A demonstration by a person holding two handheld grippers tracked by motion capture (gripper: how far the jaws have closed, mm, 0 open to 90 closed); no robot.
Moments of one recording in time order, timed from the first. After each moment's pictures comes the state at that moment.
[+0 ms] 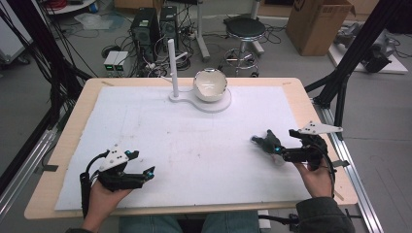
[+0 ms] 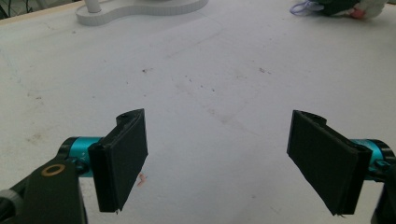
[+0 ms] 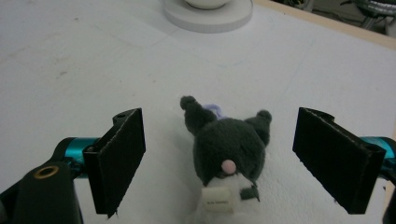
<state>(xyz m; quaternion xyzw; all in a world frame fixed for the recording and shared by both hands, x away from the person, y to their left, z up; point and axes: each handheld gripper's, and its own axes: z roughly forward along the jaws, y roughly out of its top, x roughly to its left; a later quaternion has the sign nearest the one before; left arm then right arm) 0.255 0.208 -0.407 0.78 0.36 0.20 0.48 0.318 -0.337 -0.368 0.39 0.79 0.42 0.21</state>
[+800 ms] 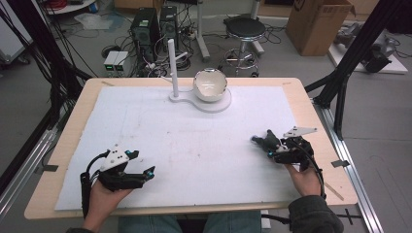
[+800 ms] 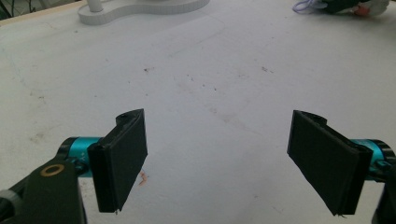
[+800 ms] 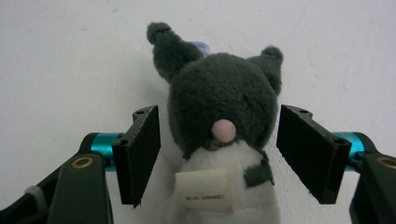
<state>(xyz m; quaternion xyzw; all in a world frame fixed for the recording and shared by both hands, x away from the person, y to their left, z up) 0.253 0.208 -0.407 0.78 0.36 0.21 0.47 0.340 -0.323 -0.413 0.42 0.83 0.32 0.20</state>
